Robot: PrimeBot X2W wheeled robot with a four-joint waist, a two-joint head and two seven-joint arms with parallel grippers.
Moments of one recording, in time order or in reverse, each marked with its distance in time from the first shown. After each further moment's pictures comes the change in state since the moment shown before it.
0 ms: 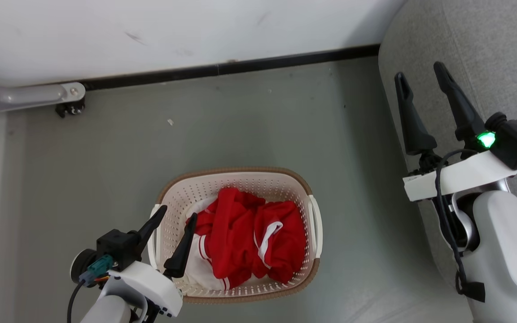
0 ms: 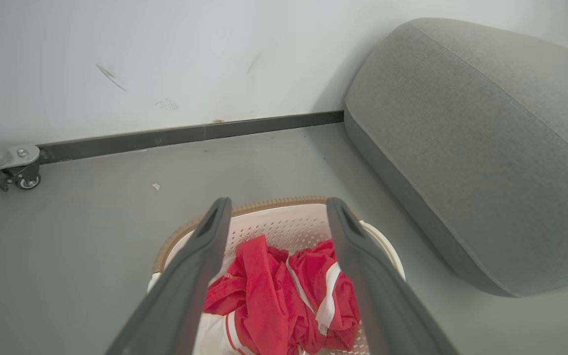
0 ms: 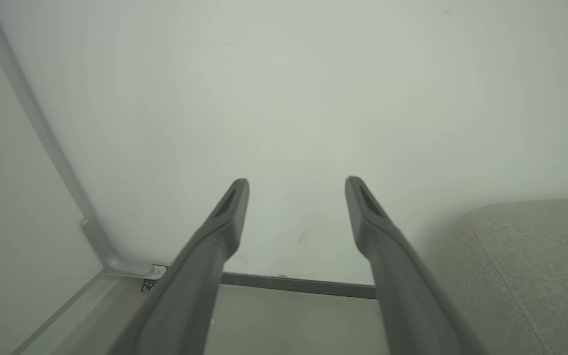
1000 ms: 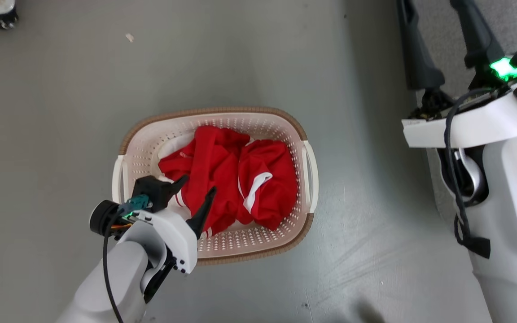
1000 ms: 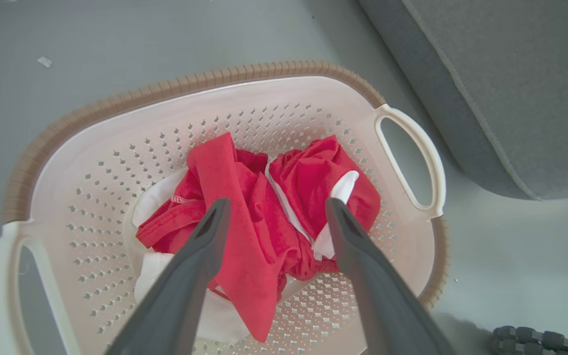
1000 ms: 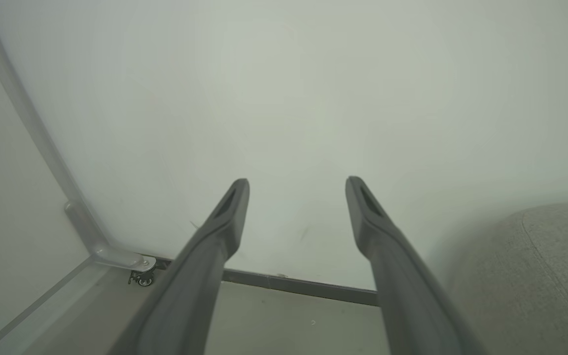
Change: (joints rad) left arm -0.280 -0.021 -0.181 0.230 -0.030 0.000 0.145; right arm -0.184 0.003 0.040 -0.087 -0.002 0.000 0.000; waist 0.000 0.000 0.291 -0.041
